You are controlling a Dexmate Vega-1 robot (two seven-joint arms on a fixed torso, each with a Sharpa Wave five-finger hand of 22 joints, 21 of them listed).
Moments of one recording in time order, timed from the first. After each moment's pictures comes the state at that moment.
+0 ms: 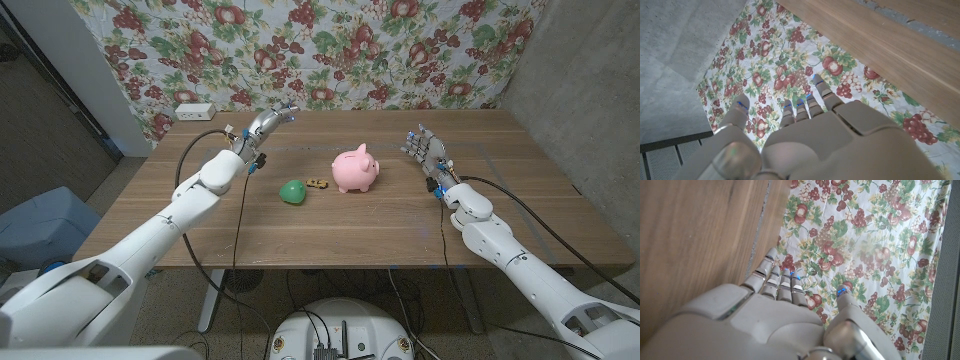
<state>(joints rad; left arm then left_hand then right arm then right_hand) 0.66 0.62 0.52 -1.35 -0.16 -0.37 0.03 0.12 0.07 0.61 -0.17 0.18 0.05 -0.04 0.19 0.17 -0.02 -0.03 0.20 0.17 0.00 -0.01 0.18 0.17 0.14 0.03 0.37 0.17 -0.86 -0.50 -0.37 -1.31 0.65 0.31 0.03 0.17 0.14 0.43 -0.07 0.17 0.25 0.12 0.19 0.18 0.22 0.09 0.20 0.20 0.12 0.04 0.23 0.33 0.28 0.04 0.50 0.16</state>
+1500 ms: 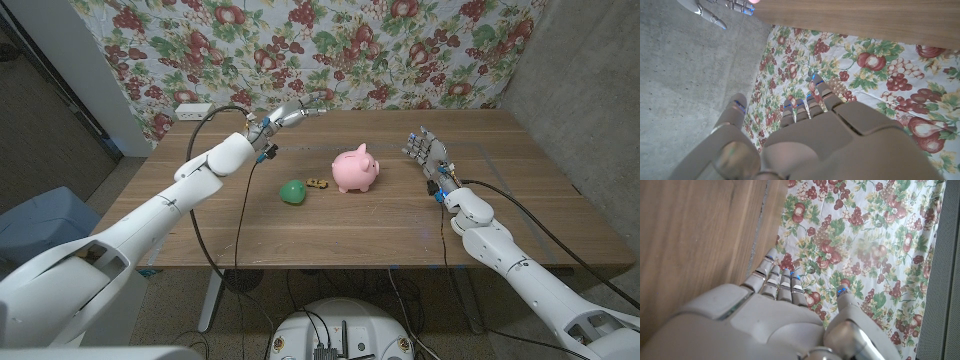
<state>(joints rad) 0.57 0.66 0.59 -1.41 0.09 -0.43 -0.03 0.13 0.05 0.60 -0.17 0.18 0.05 -0.05 0.18 0.17 -0.01 -0.04 0.20 0.17 0.00 -0.02 0.18 0.17 0.14 0.02 0.36 0.17 -0.90 -0.50 -0.37 -1.33 0.65 0.34 0.02 0.17 0.14 0.43 -0.07 0.17 0.25 0.12 0.19 0.18 0.22 0.09 0.20 0.20 0.13 0.04 0.24 0.33 0.28 0.03 0.49 0.16</state>
